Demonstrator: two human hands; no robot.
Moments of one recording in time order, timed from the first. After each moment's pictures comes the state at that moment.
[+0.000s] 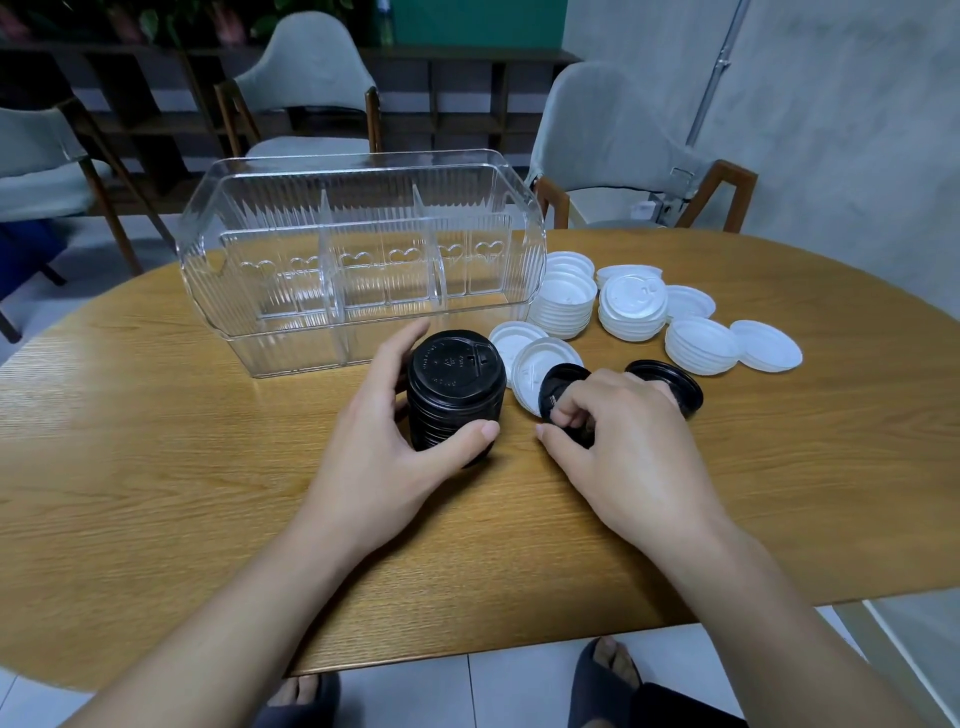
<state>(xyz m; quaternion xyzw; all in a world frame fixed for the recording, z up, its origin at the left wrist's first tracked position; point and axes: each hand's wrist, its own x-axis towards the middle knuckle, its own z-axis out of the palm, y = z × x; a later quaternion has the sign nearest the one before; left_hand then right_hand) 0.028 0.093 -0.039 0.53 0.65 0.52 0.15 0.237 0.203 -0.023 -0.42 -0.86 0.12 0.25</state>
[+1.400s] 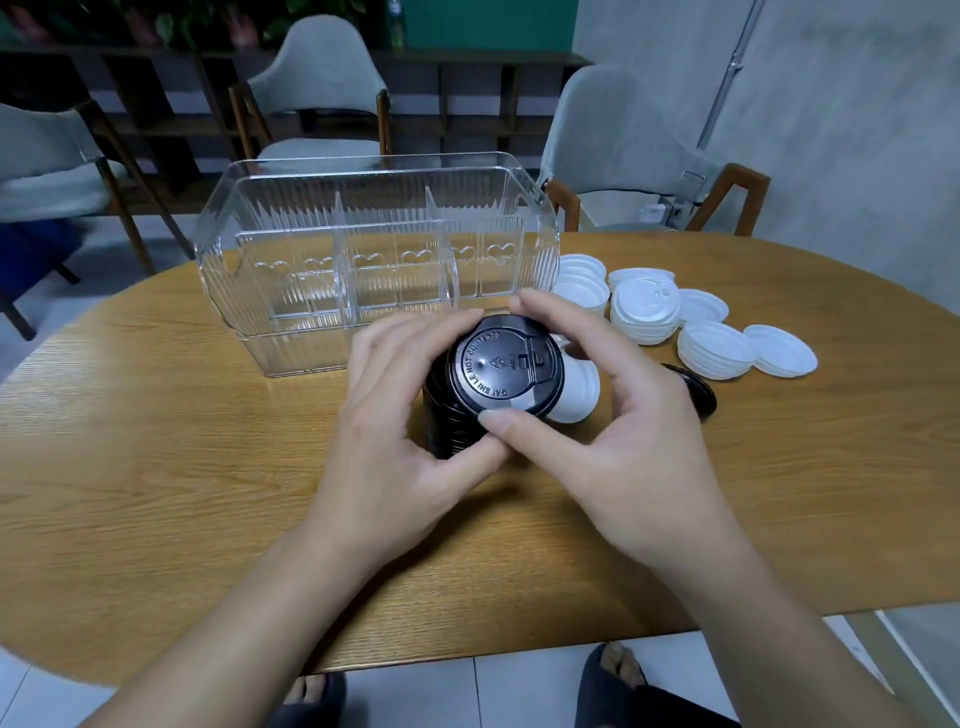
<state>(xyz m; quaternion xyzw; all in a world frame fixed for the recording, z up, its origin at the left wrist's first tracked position) 0.034 0.087 -0.019 0.62 0.60 0.51 -0.06 0.223 0.169 0.019 -0.24 -0.79 0.38 0.42</state>
